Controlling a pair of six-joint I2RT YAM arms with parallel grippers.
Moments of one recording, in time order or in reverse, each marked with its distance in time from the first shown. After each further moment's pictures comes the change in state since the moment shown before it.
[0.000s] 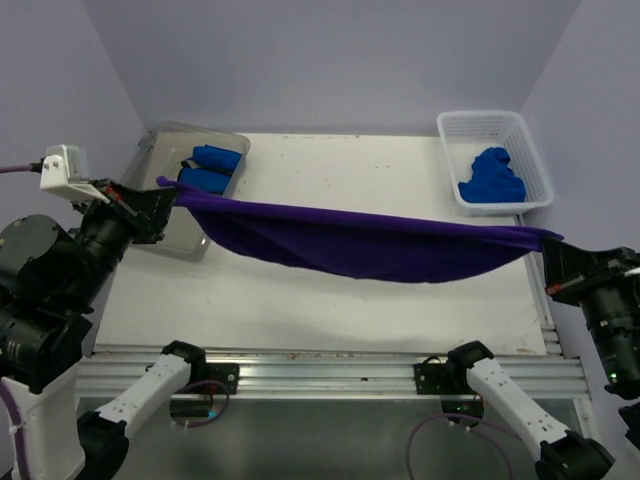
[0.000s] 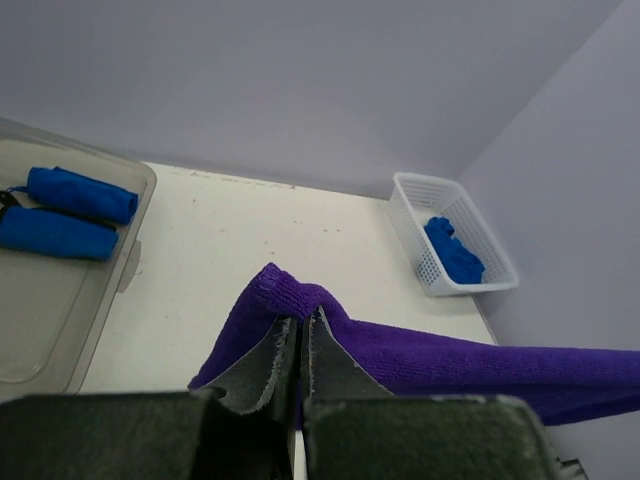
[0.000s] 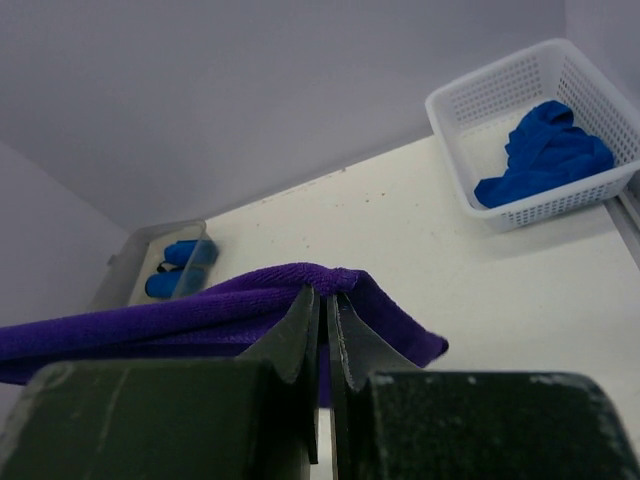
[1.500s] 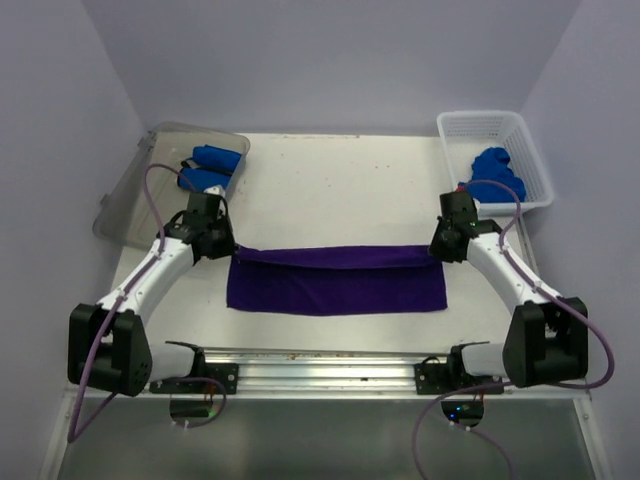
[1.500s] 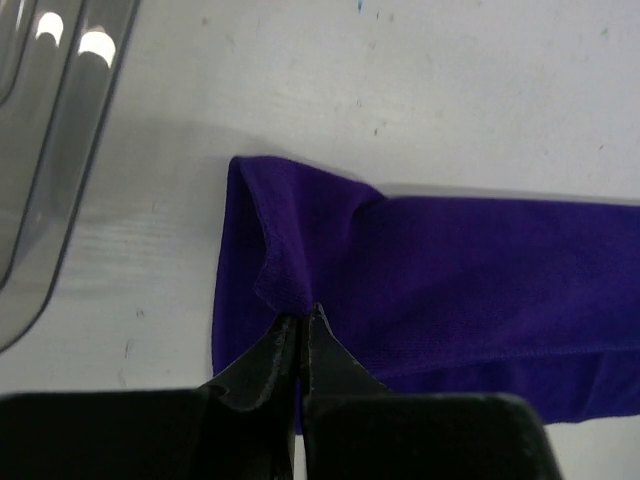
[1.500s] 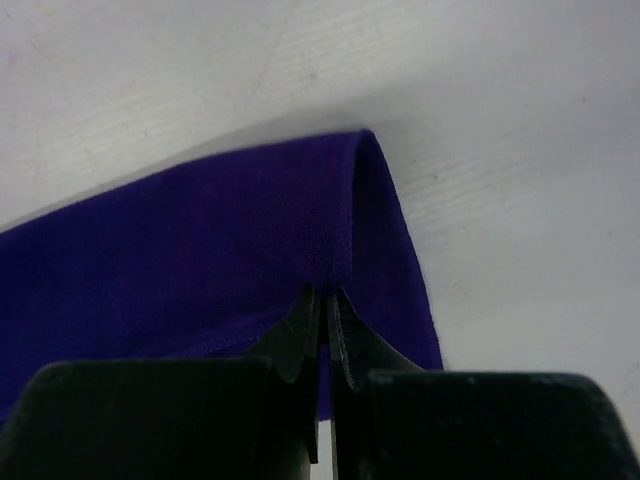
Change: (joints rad) left arm 0.110 0.504 -0.783 0.391 0.042 0.026; right arm -0.219 0.706 -0.856 0.545 -0.171 -0.020
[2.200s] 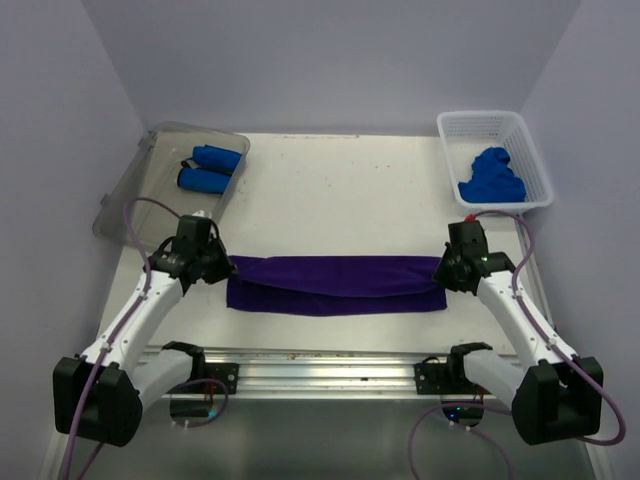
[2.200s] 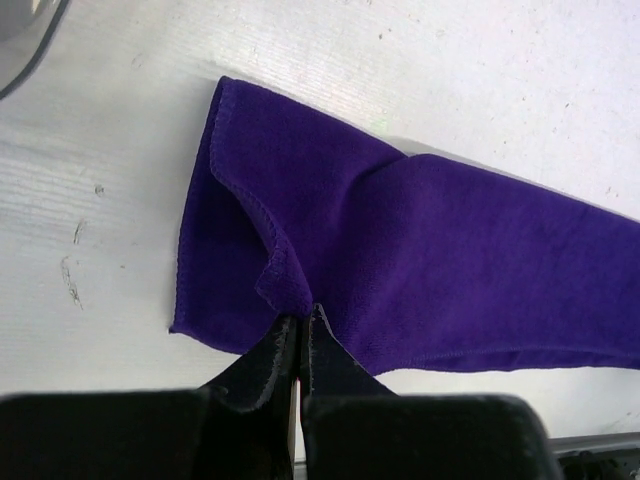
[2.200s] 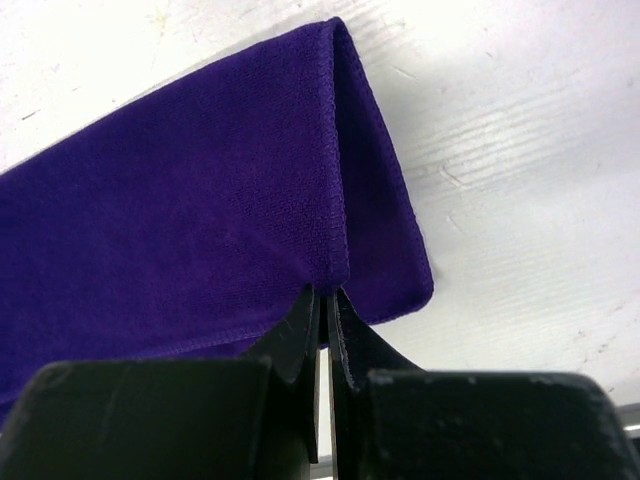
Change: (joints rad) left arm -0.003 -0.284 -0.195 -0.092 0.071 -0.202; right arm 0.000 -0.315 -0.237 -0.093 -0.069 0.100
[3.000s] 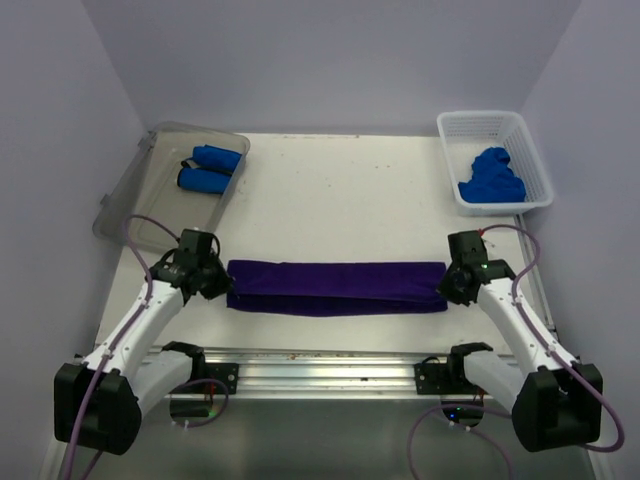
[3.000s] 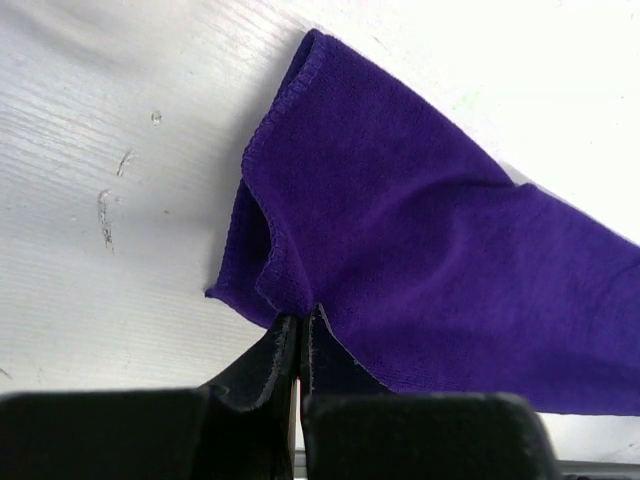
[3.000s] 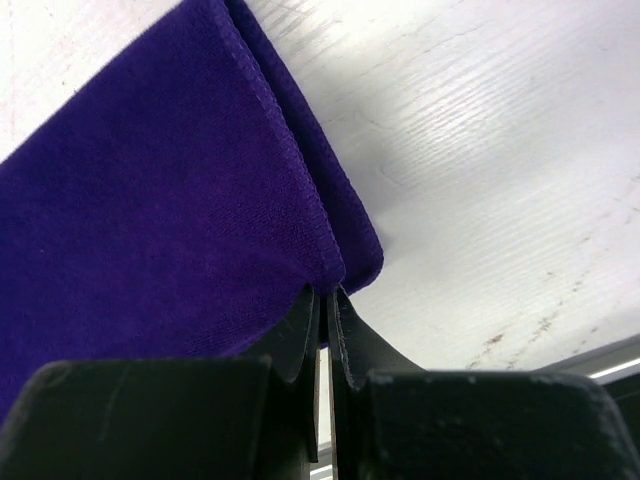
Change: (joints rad) left arm 0.000 -0.053 -0.103 -0.046 -0.052 -0.120; right arm -0.005 -0.037 -0.066 -0.079 0.076 0.124
